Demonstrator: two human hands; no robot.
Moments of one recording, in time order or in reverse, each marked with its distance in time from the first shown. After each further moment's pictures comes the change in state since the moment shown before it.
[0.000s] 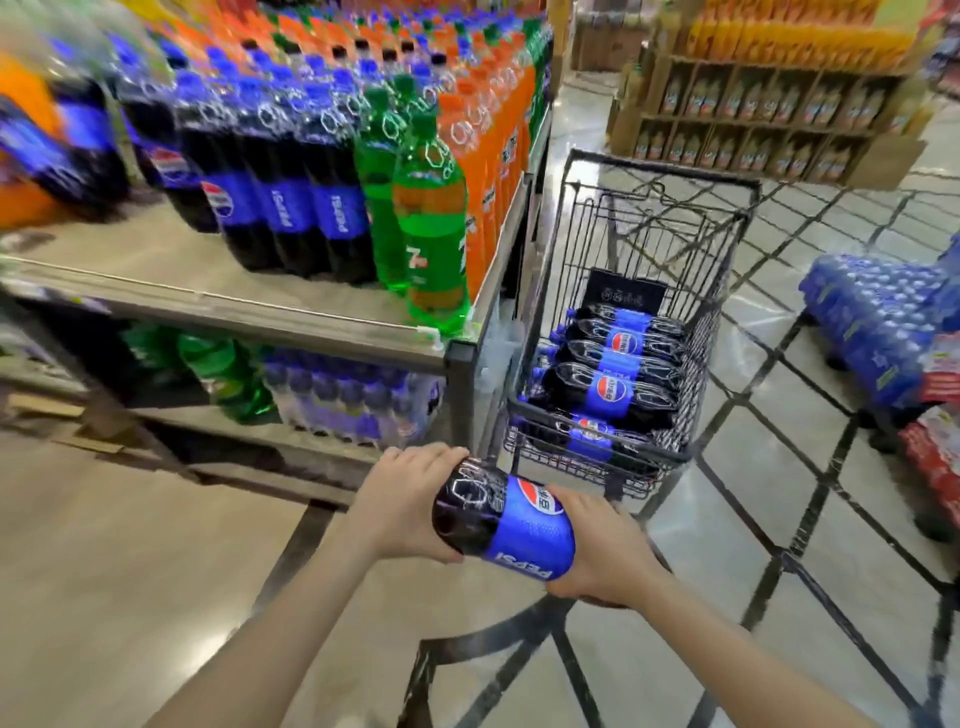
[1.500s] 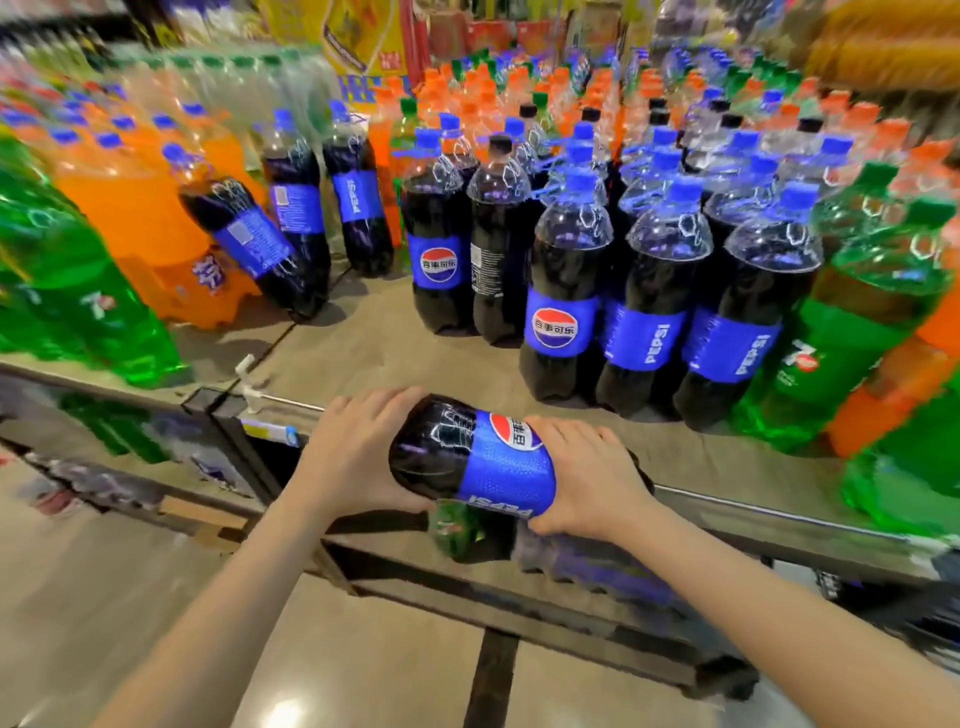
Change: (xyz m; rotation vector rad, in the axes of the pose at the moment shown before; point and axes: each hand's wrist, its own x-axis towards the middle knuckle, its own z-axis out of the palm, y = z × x) left_hand -0.016 -0.641 -0.195 0.084 0.226 -0.081; right_hand 0.498 -0.474 -0.014 -0.151 0.211 -0.139
